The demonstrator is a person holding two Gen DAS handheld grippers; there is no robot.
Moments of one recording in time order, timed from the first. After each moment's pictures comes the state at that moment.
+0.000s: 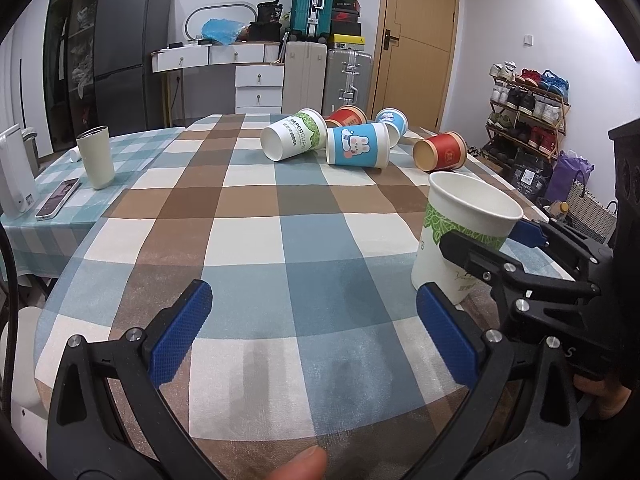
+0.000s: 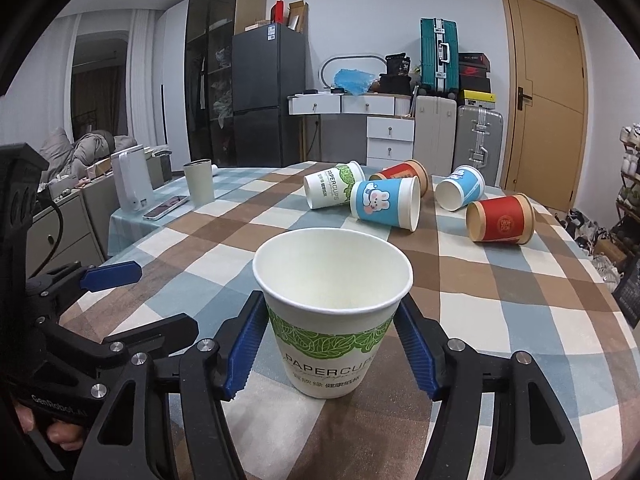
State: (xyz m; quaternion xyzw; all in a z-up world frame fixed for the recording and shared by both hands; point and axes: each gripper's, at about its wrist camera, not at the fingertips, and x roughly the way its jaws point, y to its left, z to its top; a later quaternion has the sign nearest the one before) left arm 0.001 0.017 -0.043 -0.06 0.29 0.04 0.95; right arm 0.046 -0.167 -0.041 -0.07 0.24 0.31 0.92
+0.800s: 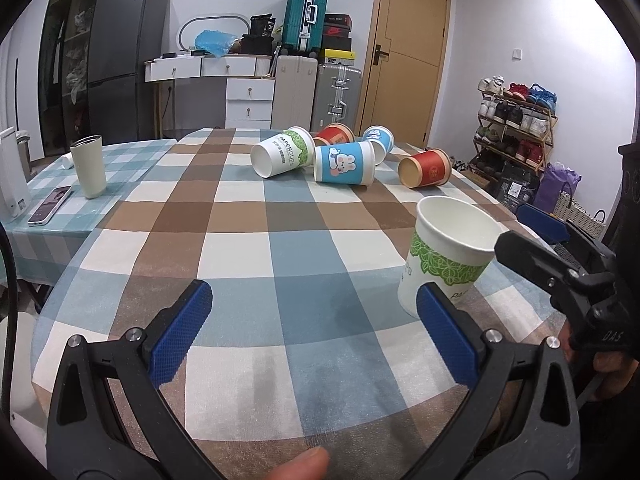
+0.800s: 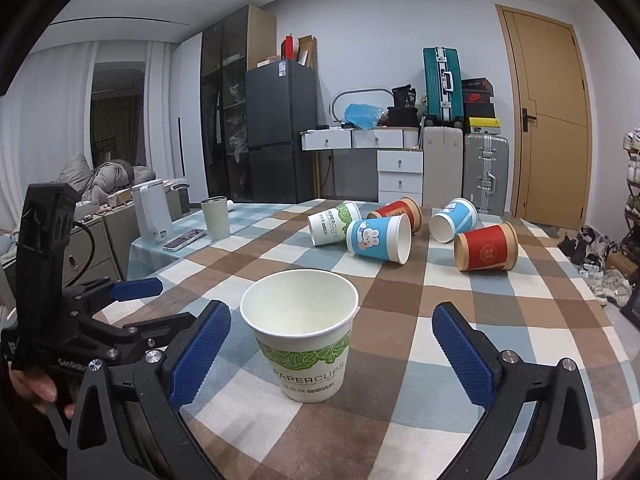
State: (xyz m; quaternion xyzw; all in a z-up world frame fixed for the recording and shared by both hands) left arm -0.007 0.015 -0.033 -0.07 0.26 0.02 0.96; right arm 0.031 -0.217 -0.019 -0.03 0.18 0.34 0.92
